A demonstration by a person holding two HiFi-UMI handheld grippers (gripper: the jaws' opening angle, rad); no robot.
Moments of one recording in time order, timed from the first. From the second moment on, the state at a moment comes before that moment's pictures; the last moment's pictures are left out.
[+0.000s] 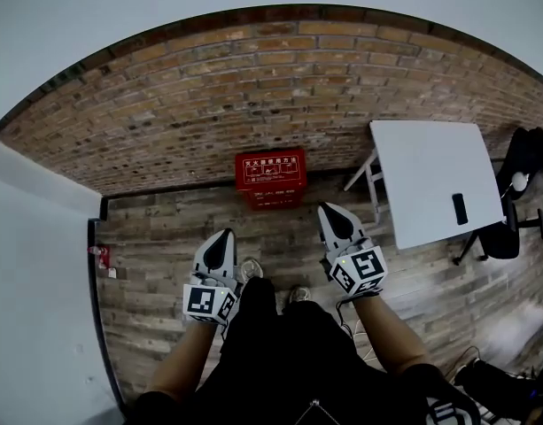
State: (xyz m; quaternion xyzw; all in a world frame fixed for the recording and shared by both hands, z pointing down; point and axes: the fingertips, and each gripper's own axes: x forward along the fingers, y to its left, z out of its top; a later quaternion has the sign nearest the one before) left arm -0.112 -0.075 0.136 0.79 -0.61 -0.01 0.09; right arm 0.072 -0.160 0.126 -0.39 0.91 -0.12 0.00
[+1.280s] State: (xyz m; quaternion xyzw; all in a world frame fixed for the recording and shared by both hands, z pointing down) left arm -0.219 -0.266 0.598 0.77 -0.64 -0.04 0.03; right arm 0.001 -0.345 0.596 -0.42 0.91 -0.03 -0.01
